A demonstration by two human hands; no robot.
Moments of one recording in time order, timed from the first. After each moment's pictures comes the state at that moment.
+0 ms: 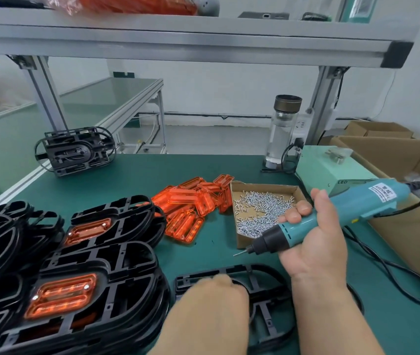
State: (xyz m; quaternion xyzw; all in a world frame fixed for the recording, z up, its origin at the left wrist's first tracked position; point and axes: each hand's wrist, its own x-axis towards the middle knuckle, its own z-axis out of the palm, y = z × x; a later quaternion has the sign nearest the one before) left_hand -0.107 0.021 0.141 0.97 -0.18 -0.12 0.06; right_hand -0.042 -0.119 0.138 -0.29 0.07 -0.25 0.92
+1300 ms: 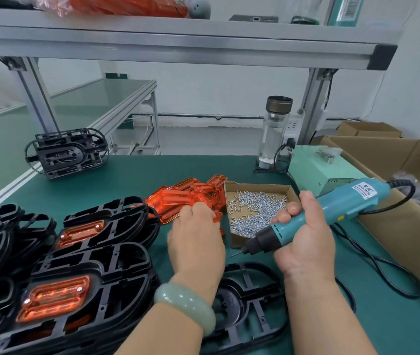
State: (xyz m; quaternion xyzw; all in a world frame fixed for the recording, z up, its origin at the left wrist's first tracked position) left_hand -0.035 0.009 0.129 0.95 0.03 0.16 0.28; right_hand -0.037 -0.123 0.132 -0.30 0.11 -0.25 0.91
